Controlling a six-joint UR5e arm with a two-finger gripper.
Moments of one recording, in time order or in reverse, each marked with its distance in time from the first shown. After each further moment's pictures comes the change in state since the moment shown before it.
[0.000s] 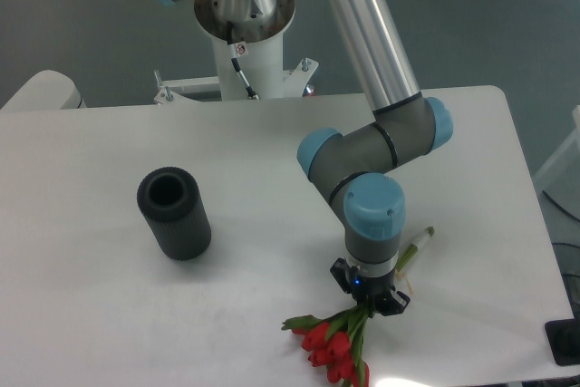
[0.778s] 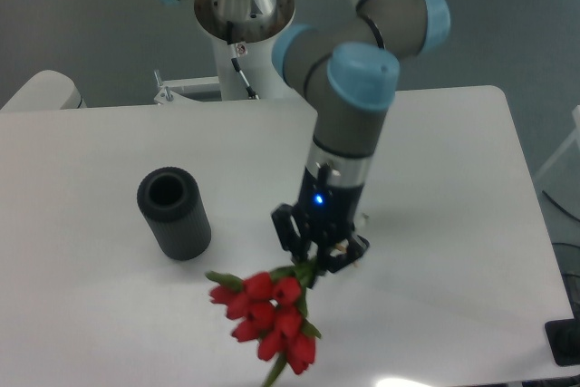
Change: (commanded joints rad) arm 0.003 0.348 -0.149 -0.029 -0.467 -0.201
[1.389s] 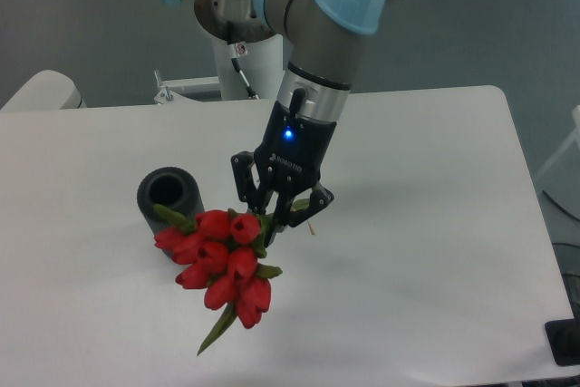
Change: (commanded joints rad) arm 0.006 0.072 -0.058 0.003 -0.049 -0.015
